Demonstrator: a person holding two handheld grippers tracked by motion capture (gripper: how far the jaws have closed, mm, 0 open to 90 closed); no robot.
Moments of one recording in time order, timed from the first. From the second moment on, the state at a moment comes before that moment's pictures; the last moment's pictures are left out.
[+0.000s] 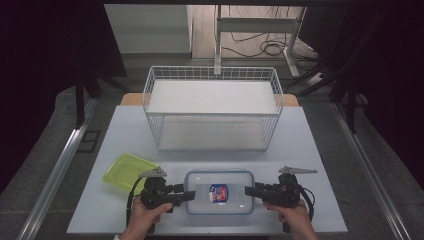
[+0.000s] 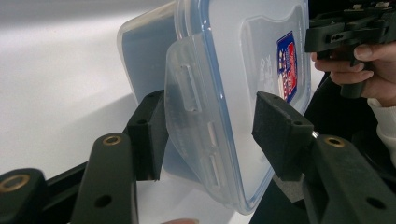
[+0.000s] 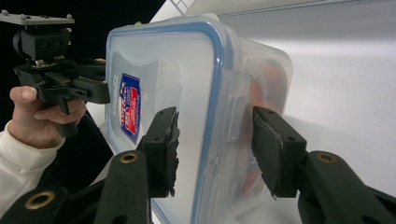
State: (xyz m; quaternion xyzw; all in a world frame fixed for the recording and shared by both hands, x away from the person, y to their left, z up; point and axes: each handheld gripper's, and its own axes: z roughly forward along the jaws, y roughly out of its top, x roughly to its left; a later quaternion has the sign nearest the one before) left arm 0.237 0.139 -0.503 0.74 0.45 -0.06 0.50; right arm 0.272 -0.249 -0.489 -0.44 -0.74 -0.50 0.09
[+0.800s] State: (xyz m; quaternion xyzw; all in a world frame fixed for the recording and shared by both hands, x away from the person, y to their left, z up) left arm 0.235 0.137 -0.496 0.74 0.44 -0.05 0.51; right arm 0.267 -0.252 -0.482 -0.44 -0.73 -0.51 0.08
